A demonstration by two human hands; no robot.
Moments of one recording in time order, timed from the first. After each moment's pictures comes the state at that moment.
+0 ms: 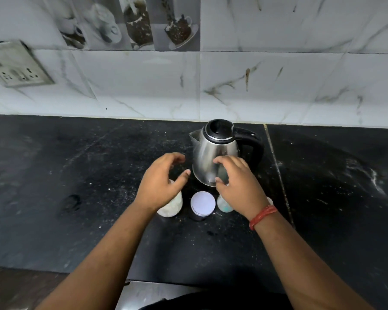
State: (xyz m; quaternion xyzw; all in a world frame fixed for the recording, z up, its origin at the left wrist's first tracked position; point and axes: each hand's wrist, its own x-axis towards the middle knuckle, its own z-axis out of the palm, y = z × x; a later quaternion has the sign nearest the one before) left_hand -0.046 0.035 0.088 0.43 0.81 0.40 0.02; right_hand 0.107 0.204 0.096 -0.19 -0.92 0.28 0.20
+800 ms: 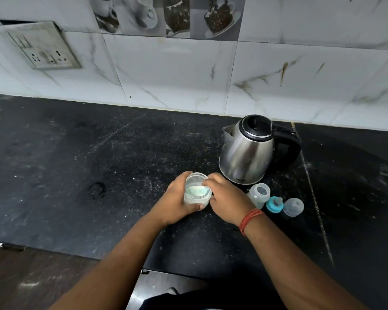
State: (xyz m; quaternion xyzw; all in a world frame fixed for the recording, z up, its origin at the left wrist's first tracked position) left_hand -0.072 -0.026 0.000 0.39 0.79 0.40 0.25; right_hand 0.050 0.130 0.050 -0.14 -0.96 0.25 -0.03
